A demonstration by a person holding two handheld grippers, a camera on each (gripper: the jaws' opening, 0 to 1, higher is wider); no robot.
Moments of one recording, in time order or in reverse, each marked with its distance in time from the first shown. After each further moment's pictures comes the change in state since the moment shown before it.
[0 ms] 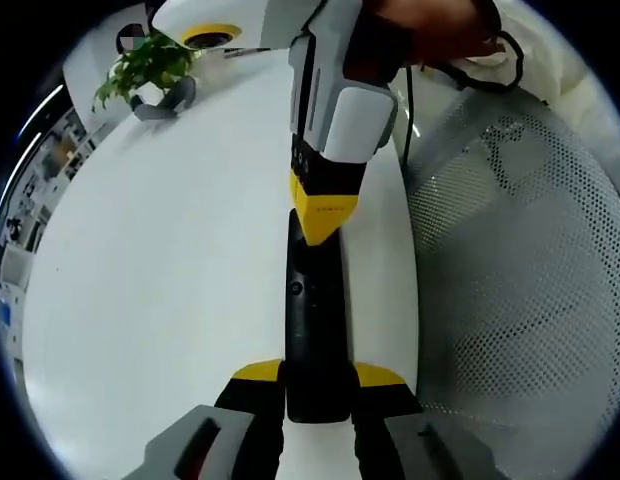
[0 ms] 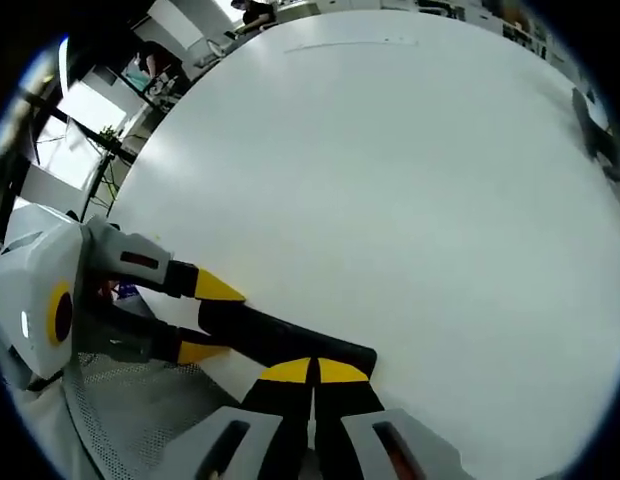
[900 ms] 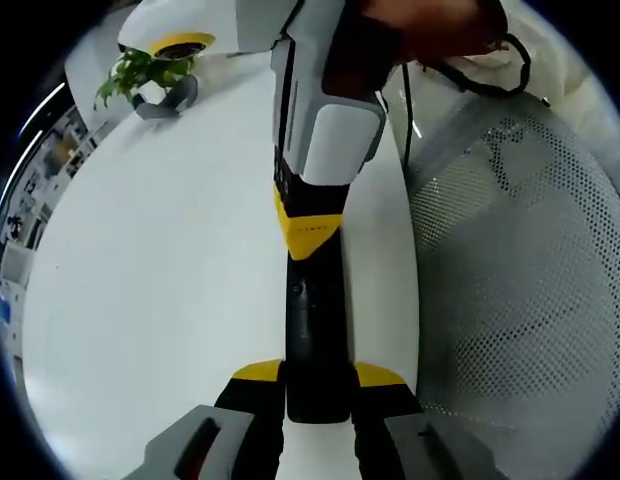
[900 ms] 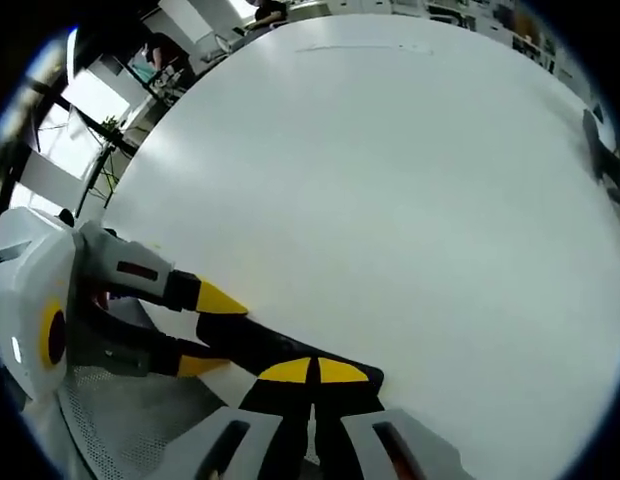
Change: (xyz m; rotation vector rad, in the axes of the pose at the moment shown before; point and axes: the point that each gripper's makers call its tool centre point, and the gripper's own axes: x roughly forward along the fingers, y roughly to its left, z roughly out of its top) left arm 0.000 0.000 0.000 -0.009 -0.001 0.001; right arm 0.008 0.003 0.011 -0.048 -0.003 -0.026
